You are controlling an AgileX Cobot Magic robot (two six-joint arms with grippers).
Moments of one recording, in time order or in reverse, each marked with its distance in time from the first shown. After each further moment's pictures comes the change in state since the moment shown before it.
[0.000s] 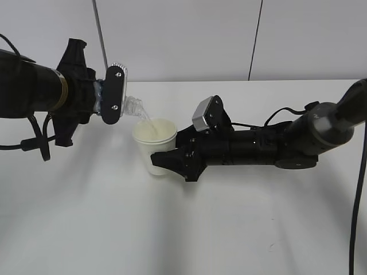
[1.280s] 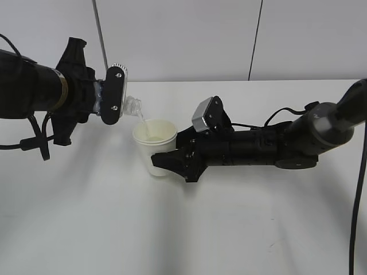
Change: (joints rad) left arm -0.005 0.000 0.000 0.020 0.024 0.000; right arm 0.000 0.000 0.000 -0.004 0.009 0.002
